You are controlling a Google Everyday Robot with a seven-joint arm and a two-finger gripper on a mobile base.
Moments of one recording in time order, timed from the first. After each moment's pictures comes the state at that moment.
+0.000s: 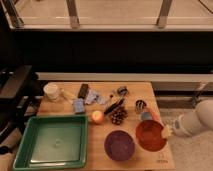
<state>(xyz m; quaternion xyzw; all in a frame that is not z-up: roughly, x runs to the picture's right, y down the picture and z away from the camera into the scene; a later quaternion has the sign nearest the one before) 0.270 0.217 0.645 -0.10 -0.30 -0.63 0.70</state>
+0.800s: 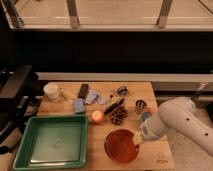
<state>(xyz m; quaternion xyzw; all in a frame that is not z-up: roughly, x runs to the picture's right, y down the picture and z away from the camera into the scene) 0.146 0.243 0.648 -0.07 -0.39 -0.70 0.59</state>
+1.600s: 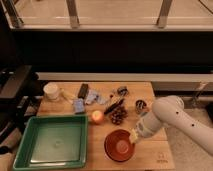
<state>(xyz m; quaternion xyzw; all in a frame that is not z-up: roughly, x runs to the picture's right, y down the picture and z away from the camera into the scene) 0.143 0.247 0.689 -0.09 -0.43 -0.67 0.60</state>
